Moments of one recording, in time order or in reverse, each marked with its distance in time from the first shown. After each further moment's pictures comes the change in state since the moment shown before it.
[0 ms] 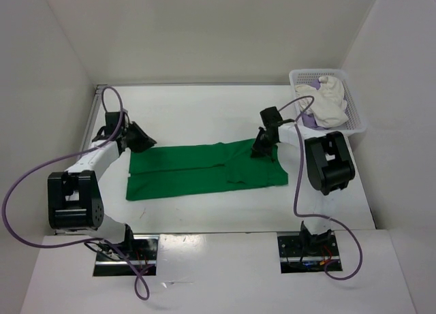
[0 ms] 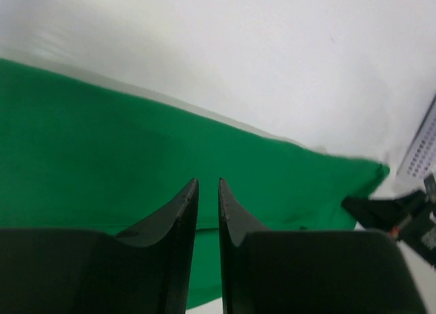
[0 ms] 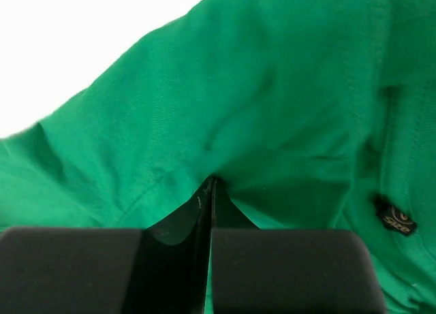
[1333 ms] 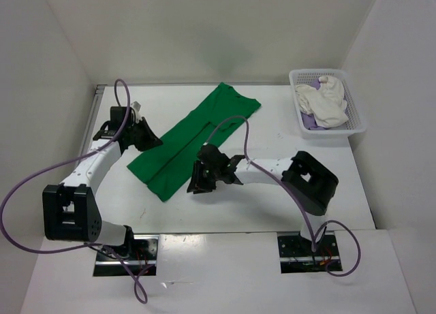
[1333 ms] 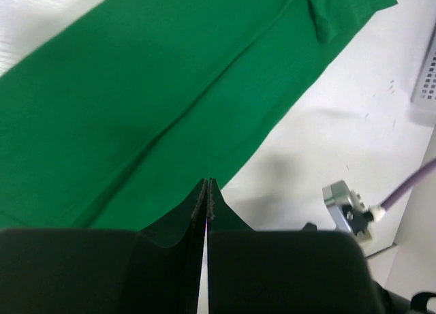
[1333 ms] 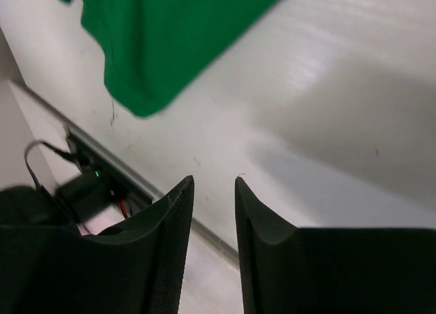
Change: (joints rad) left arm -0.137 -0.093 0.099 -0.183 0.039 0.134; right arm 0.670 -0.075 -0.074 0.296 -0.098 0.244
